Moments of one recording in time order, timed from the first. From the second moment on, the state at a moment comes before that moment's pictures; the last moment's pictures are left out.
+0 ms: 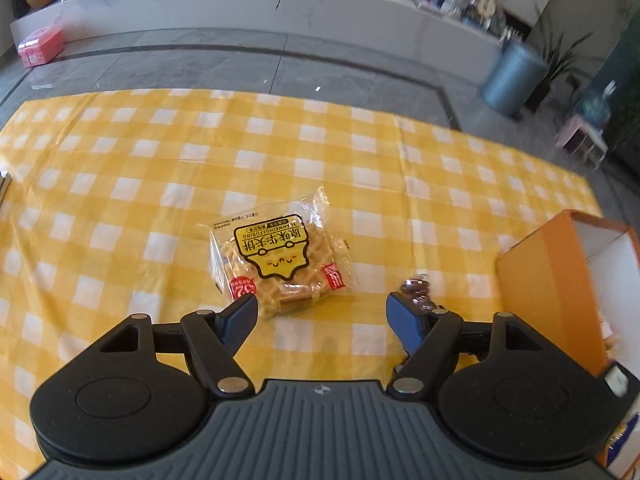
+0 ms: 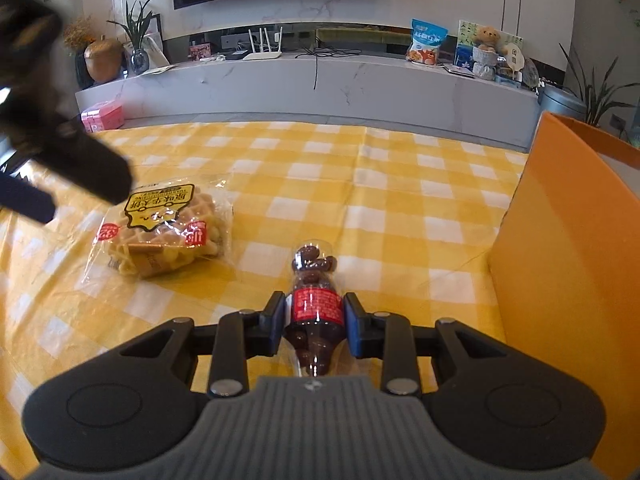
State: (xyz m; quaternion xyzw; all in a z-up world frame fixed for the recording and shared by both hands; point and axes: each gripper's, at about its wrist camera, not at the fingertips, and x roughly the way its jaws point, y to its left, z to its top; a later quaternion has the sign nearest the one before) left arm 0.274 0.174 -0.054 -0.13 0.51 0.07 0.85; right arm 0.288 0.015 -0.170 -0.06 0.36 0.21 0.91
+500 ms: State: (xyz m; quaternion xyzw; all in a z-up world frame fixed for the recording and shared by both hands) left arm 0.327 0.188 -0.095 -0.13 0.60 0.10 0.79; right arm 0.294 0.007 -0.171 -0.04 0.36 0.22 0.91
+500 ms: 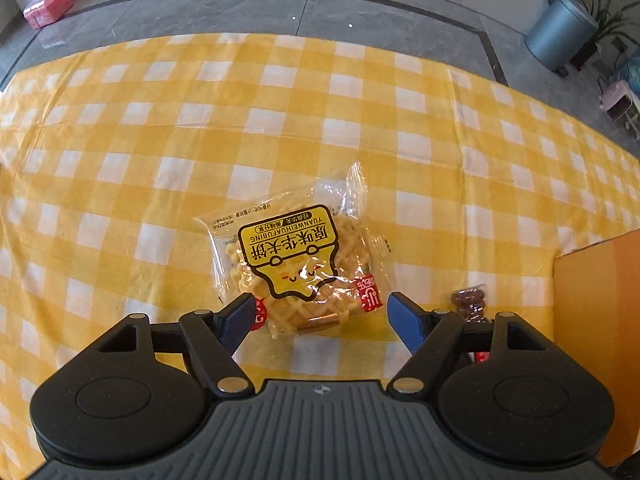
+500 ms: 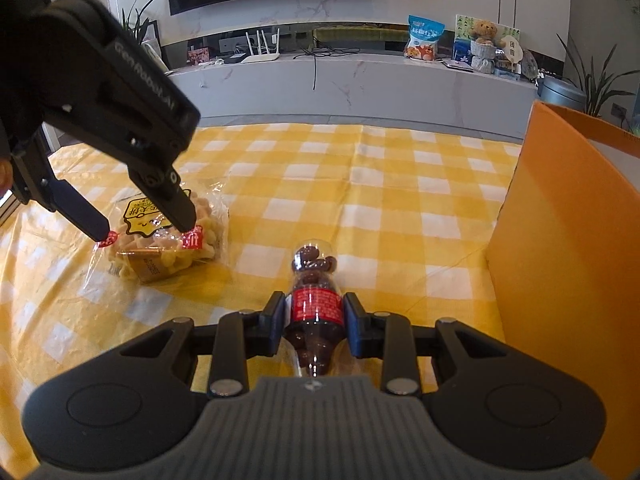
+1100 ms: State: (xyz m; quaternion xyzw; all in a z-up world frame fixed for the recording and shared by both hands) left arm 0.367 0.170 -0.100 0.00 0.61 0.14 0.78; right arm 0.288 0.012 -0.170 -0.07 0.36 0.21 0.91
